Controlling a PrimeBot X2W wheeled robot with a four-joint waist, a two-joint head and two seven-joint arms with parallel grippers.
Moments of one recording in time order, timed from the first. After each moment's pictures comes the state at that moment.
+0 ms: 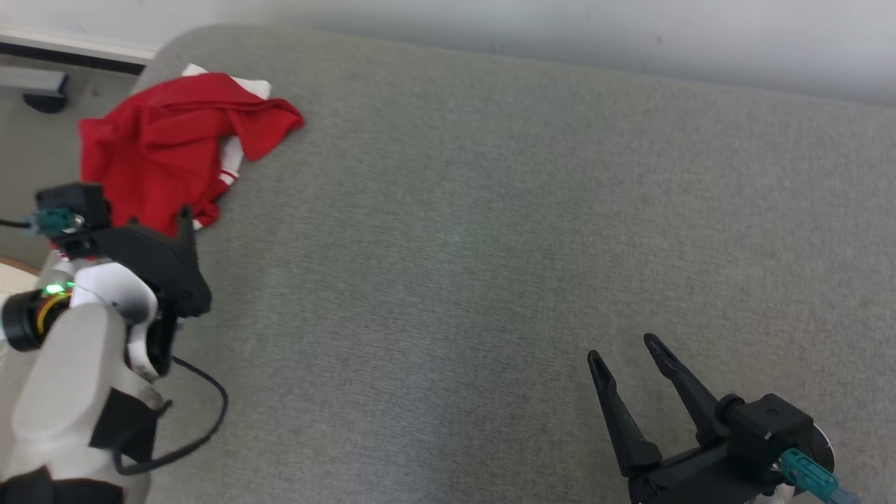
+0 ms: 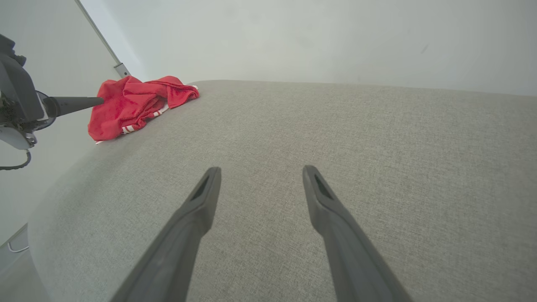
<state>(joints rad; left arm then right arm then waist) -0.76 0.23 -0.08 0.77 -0.44 -0.01 0.19 0.07 -0.07 0.19 -0.29 0.16 0.13 0.18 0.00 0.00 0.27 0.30</state>
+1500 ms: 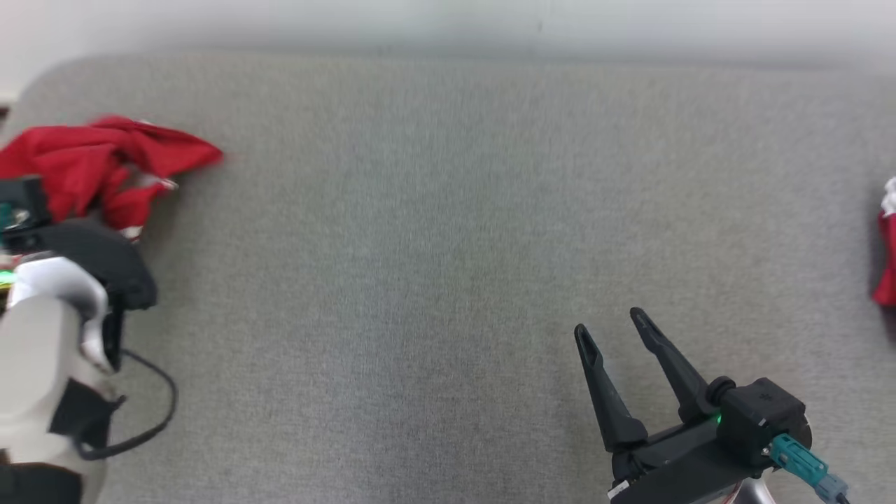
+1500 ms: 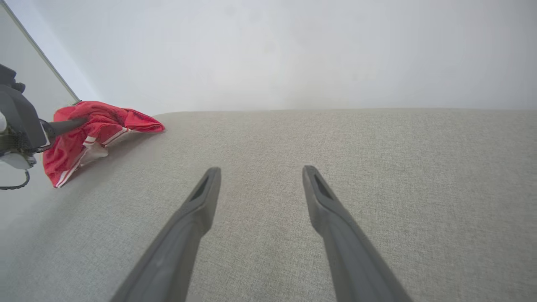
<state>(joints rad) -0.86 0.33 -0.13 0.93 -0.41 -0.01 0.02 0.00 -0.05 0.21 -0.23 0.18 0.13 0.09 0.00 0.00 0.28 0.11</state>
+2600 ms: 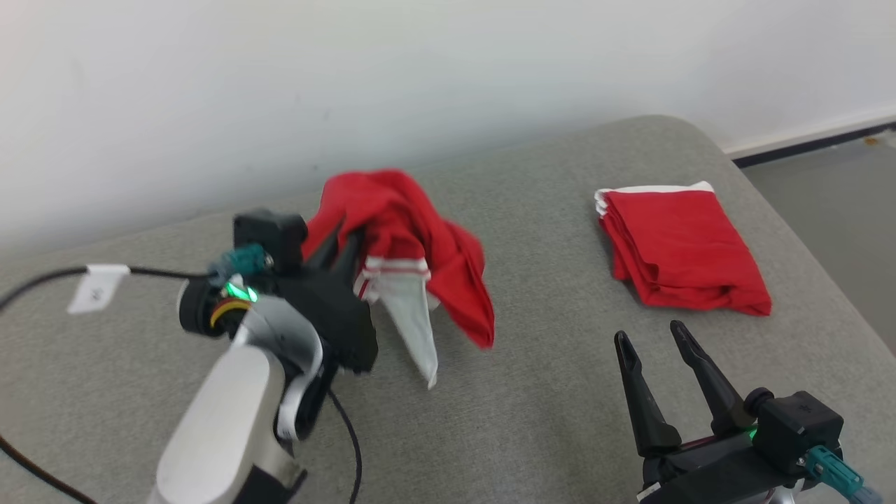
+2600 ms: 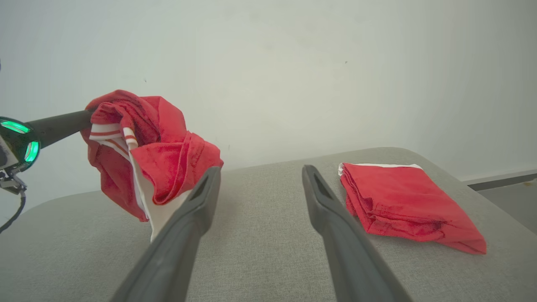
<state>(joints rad) -0.62 0.13 -0.34 0.34 -0.45 -0.04 0.19 0.04 -0.05 0.13 -0.22 0.21 0.13 0.07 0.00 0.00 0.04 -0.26</state>
